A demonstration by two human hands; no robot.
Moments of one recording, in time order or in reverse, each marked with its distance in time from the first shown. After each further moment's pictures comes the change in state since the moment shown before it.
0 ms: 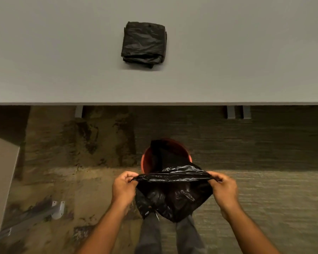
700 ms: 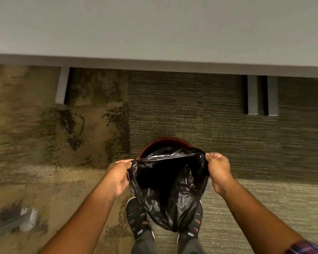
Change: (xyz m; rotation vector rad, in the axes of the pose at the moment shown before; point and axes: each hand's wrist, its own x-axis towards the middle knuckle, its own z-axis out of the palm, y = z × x) left_hand 0.201 -0.055 0.074 -0.444 -0.134 -0.446; right_hand 0.209 0.051 0.125 0.146 -0.022 0.165
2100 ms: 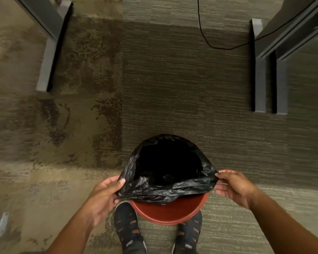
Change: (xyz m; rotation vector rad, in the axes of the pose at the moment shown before) left_hand 0.092 -0.103 -0.073 -0.016 -0.311 0.088; right_hand 0.096 0.080 -0.071 -0.045 -0.354 0.276
